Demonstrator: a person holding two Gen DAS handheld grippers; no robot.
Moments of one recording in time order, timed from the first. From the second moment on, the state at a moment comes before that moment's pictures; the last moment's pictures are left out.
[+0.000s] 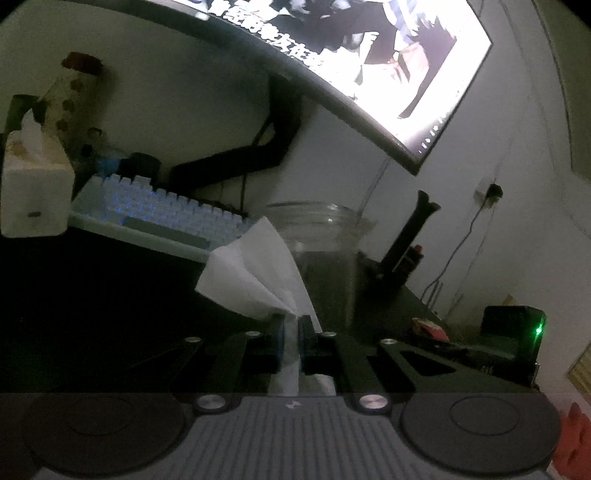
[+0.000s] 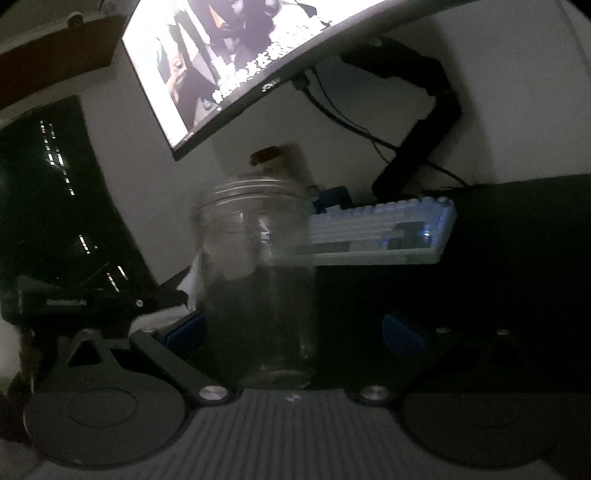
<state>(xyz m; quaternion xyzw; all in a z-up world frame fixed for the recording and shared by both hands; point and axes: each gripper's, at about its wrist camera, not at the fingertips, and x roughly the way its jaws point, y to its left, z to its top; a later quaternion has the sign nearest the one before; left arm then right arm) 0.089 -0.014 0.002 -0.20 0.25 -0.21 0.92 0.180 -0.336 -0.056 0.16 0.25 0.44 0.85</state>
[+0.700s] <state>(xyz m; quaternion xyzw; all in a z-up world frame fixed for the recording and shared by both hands) 0.137 0.010 0.019 -0.28 0.26 -0.26 0.89 0.301 -0.303 -0.057 0.30 0.42 0.42 0.75</state>
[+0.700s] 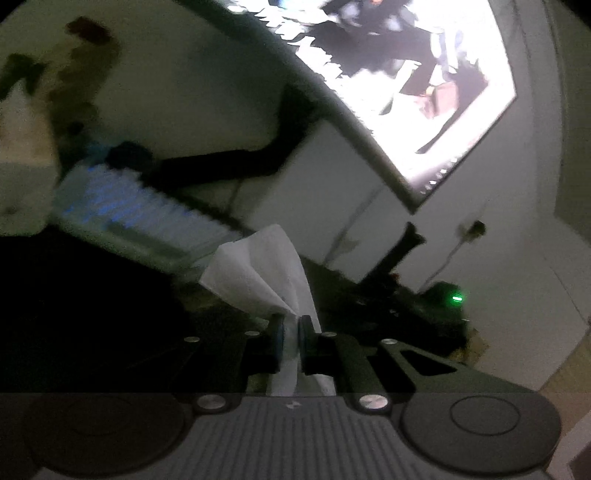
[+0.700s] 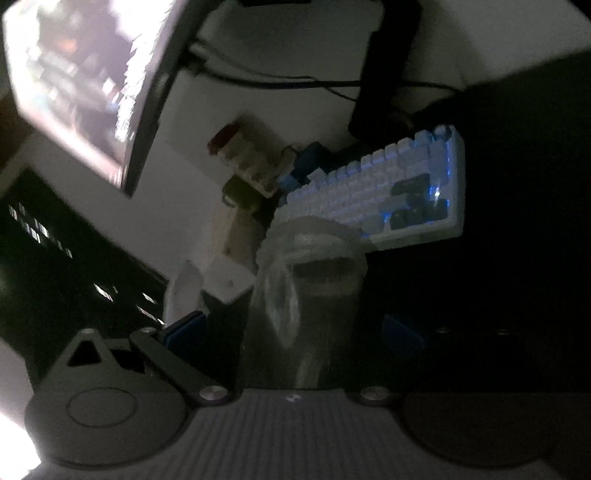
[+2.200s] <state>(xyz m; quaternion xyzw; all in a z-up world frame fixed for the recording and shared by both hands) 0.172 0.004 0.015 -0.19 0.30 -0.14 0.92 0.297 -0.264 -0.078 0.35 0.41 0.47 0.69</state>
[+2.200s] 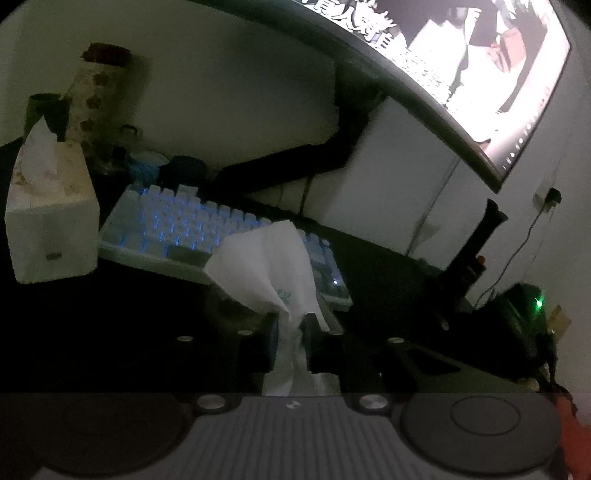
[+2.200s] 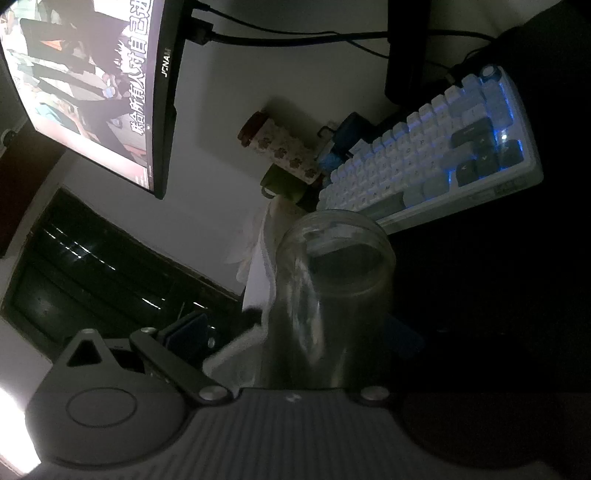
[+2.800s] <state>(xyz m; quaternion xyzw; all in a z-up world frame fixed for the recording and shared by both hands) 0.150 -0.029 0.026 -0.11 0.31 -0.13 0.94 0.293 -0.266 -0.076 0.36 0.40 0.48 0.69</state>
